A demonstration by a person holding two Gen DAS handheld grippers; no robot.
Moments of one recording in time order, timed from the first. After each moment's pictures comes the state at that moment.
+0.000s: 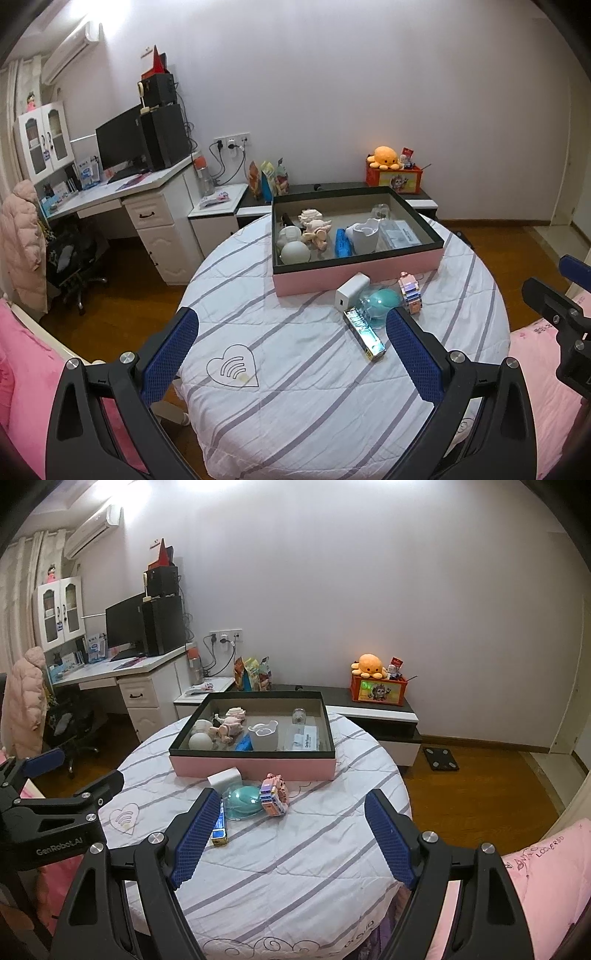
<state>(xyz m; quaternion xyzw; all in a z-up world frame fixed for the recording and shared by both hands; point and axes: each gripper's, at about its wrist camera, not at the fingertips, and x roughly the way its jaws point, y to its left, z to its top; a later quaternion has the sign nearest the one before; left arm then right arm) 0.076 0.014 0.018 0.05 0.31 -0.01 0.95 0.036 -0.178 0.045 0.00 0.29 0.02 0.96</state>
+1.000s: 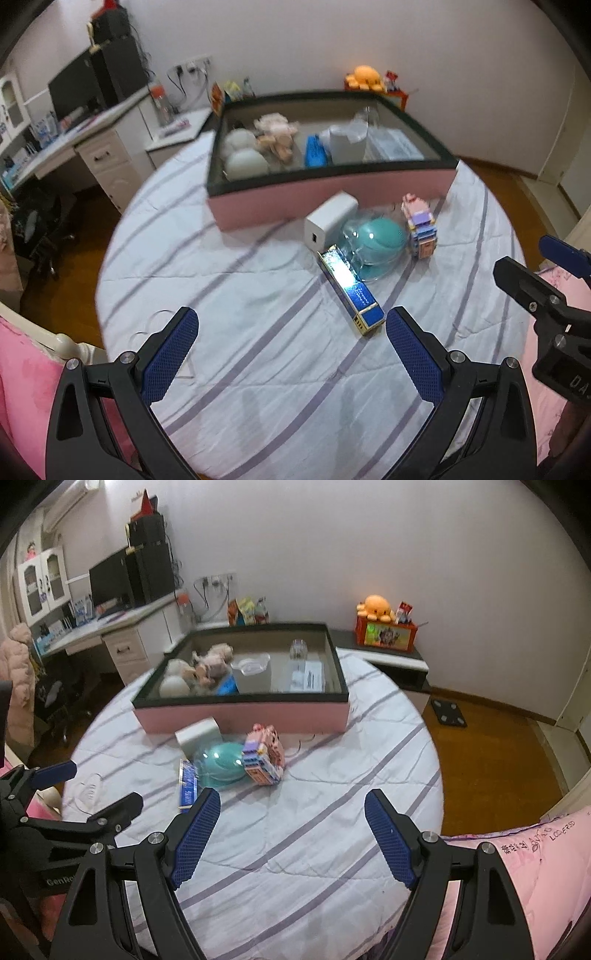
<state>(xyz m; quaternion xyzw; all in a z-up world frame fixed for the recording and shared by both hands) 0.157 -0.011 -0.075 0.05 0.46 -0.06 0.88 0.113 -0.179 -0.025 0.00 0.40 0.02 0.91</state>
